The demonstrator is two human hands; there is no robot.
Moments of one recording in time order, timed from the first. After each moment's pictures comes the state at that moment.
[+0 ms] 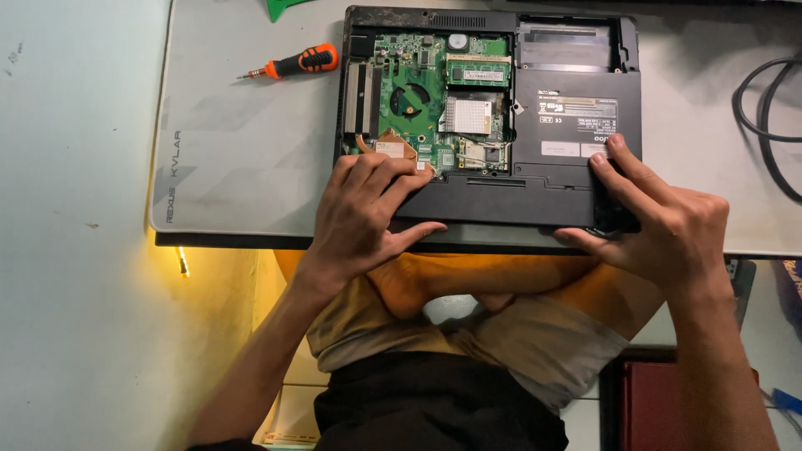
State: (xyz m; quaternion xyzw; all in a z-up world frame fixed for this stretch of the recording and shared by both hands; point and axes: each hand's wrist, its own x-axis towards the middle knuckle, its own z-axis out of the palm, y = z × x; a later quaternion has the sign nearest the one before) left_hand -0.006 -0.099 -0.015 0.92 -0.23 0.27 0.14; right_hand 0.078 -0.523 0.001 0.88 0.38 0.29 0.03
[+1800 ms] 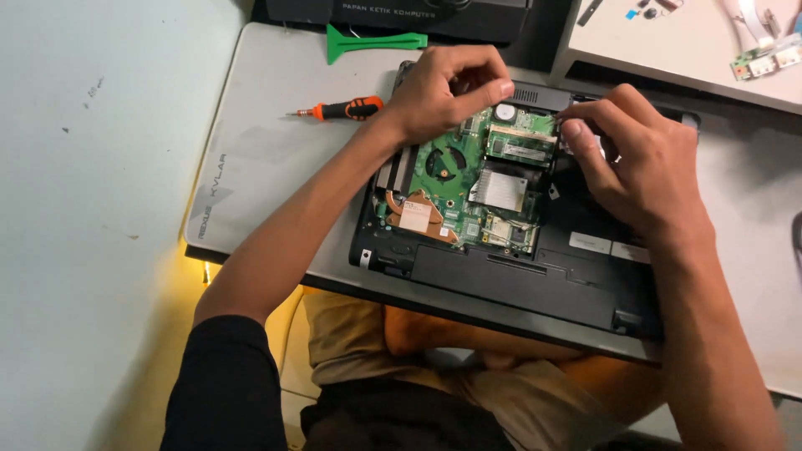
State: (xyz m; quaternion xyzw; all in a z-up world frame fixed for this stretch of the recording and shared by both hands) left_hand 0.221 -0.074 0.013 0.79 -0.26 0.12 0.54; right_hand 0.239 -0.401 0.032 0.87 0.43 0.13 -0.19
